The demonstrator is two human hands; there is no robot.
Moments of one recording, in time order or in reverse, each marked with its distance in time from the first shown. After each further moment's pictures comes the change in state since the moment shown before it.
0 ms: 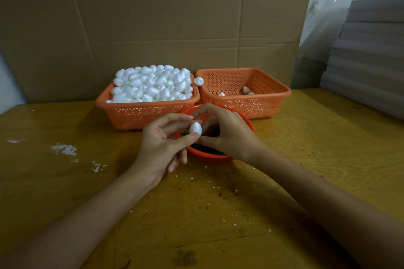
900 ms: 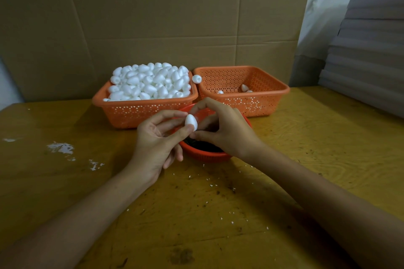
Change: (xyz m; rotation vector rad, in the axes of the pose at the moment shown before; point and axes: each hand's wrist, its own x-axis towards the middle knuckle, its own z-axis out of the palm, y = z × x) left_hand 0.001 0.000 0.000 -0.018 0.069 -0.010; right_hand 0.000 -0.001 0.000 0.048 0.037 0.024
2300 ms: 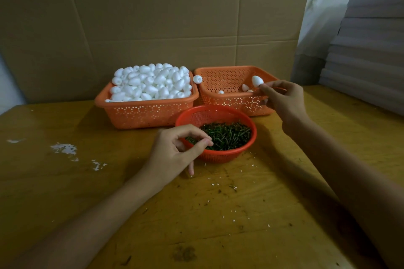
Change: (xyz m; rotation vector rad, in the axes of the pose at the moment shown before) left_hand -0.011 -0.001 0.009 0.439 -0.243 0.283; right_hand 0.008 0.077 -0.089 0.318 0.610 0.474
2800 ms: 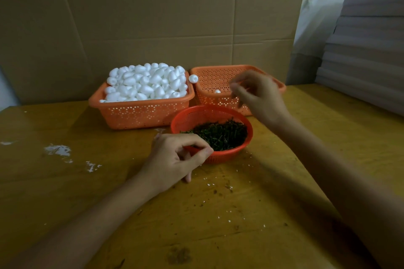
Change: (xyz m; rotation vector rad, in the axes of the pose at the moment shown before) left_hand -0.002 -0.002 0.004 0.115 -0.126 0.036; right_hand -0.028 -0.033 0.027 -0.391 -0.287 -0.411
